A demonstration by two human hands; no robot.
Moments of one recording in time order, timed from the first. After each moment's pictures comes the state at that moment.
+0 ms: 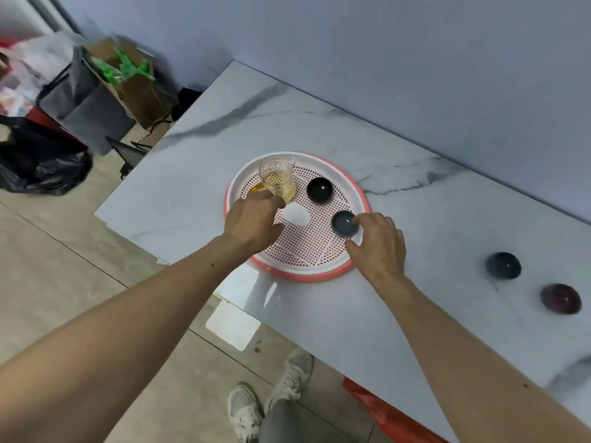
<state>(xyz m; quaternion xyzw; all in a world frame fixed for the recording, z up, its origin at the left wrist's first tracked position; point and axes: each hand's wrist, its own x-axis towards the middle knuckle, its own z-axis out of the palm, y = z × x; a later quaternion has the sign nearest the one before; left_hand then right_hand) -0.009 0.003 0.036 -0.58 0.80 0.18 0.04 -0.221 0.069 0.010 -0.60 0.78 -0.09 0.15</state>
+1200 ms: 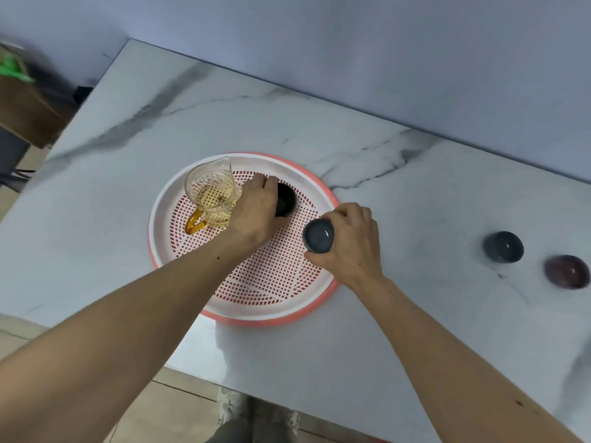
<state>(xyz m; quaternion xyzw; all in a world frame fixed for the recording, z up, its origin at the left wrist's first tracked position) -0.101 -0.085 -0.074 -0.54 0.81 0.24 -0.02 -0.245 0.022 -0.076 -0.59 0.79 -0.11 0.12</state>
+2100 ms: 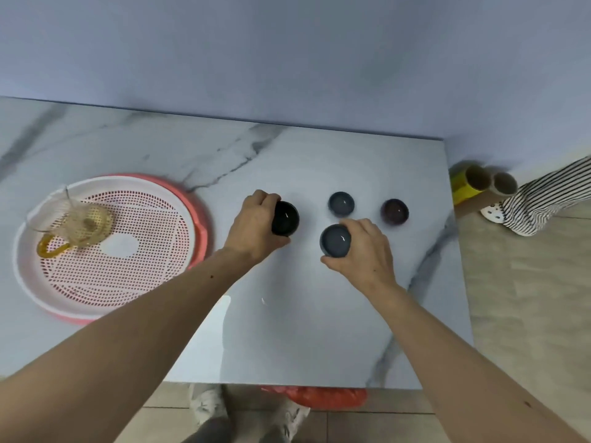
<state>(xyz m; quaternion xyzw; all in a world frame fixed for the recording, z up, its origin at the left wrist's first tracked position) -0.316 0.076 0.001 -0.43 0.85 0.31 -0.01 -0.460 0.219 0.004 -0.42 0.88 -0.15 0.19</state>
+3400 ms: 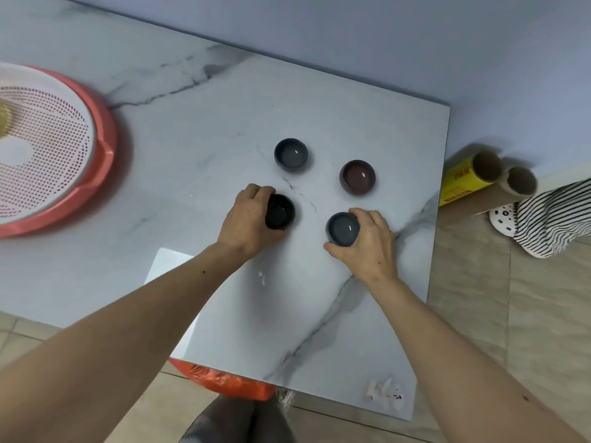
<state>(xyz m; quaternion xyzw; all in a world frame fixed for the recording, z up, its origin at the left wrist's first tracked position) -0.423 0.197 -0.112 -0.53 0.78 0.34 -0.03 -0.604 0.308 -0.117 -0.44 0.86 -0.15 0.22</state>
